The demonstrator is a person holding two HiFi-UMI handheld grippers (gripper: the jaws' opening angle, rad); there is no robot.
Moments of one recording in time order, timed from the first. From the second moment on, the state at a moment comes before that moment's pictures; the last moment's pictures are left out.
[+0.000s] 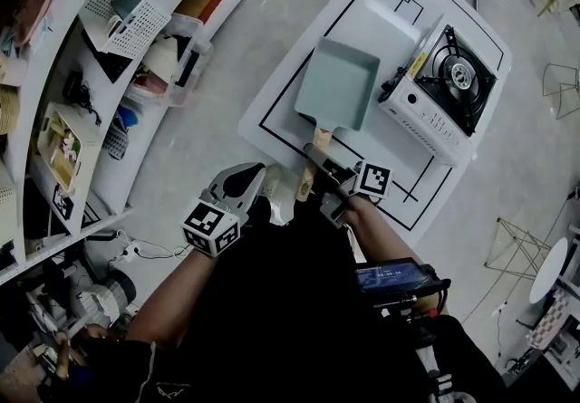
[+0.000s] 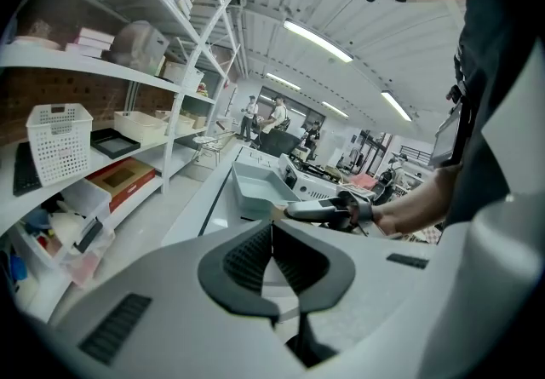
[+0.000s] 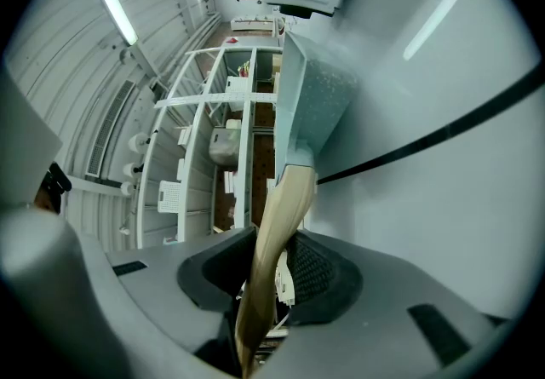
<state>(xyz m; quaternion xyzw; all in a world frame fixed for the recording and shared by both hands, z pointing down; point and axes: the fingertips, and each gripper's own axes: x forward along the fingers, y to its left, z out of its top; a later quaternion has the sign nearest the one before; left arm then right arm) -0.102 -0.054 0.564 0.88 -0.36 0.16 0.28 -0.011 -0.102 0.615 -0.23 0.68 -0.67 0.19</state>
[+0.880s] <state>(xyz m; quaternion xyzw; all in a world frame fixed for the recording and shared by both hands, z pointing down) -0.092 -0.061 0.561 0.88 -0.36 0.15 0.27 -0.011 -0.098 0.568 -0.19 0.72 -0.65 0.18</state>
